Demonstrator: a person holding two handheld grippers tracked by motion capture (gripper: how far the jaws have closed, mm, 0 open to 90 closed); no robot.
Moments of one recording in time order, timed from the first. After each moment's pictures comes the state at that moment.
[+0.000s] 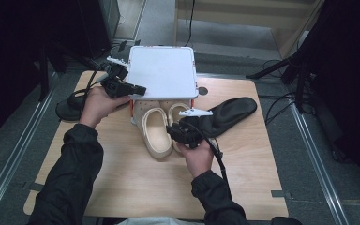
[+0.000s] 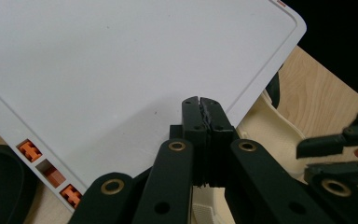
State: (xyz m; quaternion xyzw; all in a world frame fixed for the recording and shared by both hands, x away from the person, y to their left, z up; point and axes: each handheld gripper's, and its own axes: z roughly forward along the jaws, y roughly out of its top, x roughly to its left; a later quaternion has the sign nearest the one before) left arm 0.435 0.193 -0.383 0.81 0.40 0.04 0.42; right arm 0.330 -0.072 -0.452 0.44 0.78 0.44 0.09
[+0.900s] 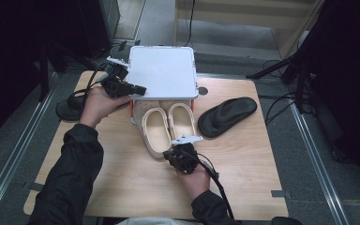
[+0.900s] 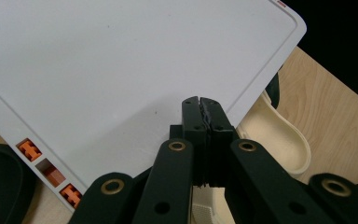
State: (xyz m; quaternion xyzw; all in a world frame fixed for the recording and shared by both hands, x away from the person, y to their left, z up) left arm 0.435 0.193 -0.383 0.81 0.40 0.05 0.42; right arm 0.289 -0.066 -0.511 0.40 0.82 0.40 0.05
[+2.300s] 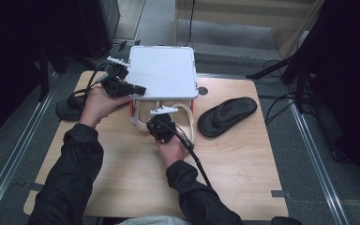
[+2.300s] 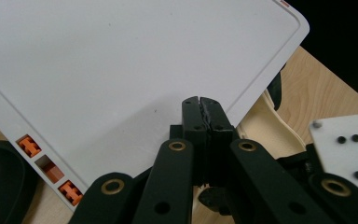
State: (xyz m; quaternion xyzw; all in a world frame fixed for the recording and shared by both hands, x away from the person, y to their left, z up) left arm 0.435 0.192 -0.382 0.81 0.41 0.05 0.42; right arm 0.371 0.009 -0.497 0.41 0.81 0.41 0.12
